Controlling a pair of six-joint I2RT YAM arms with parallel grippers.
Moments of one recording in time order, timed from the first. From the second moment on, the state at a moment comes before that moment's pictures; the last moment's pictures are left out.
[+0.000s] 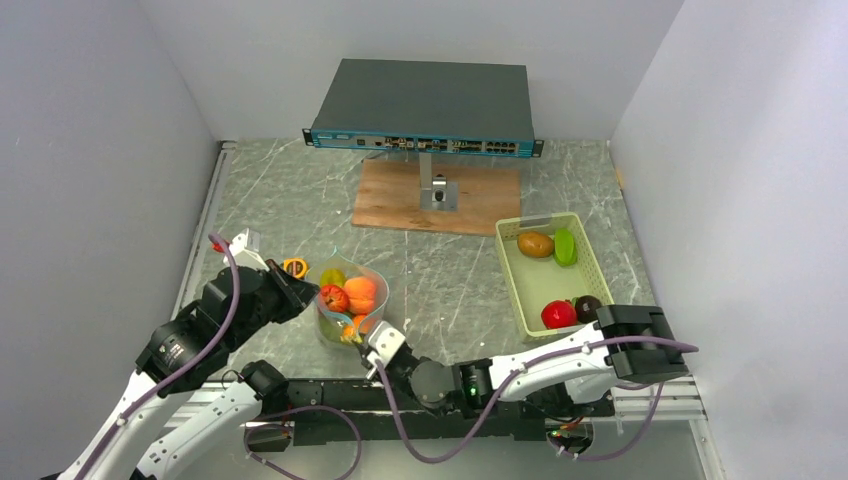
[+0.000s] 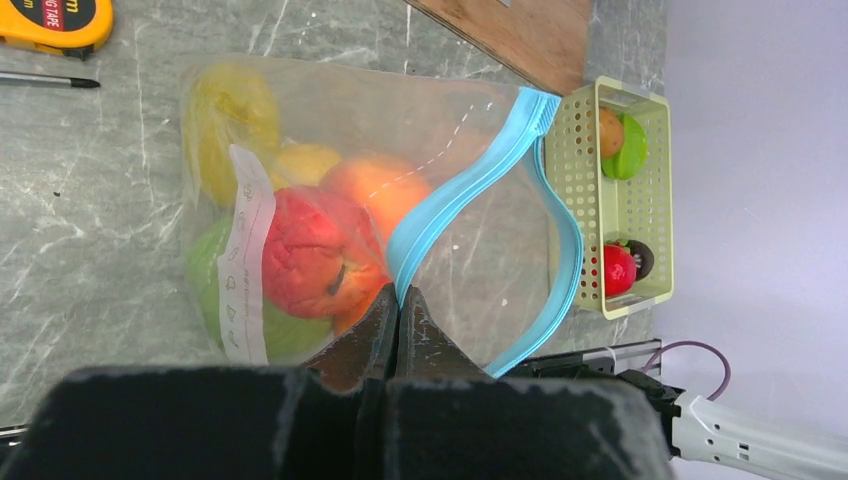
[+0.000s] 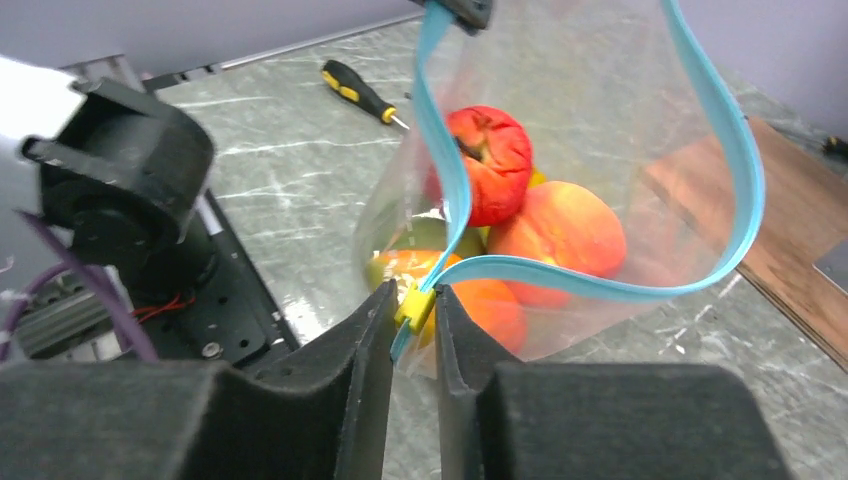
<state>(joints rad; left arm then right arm) -0.66 0.49 0.90 -0.93 -0.21 -0.97 1.70 1.45 0.72 0.66 0.76 -0.05</state>
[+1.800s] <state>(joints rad) -0.66 0.67 0.88 -0.78 0.40 0.18 1.32 1.22 0.88 0.15 0.14 -0.06</state>
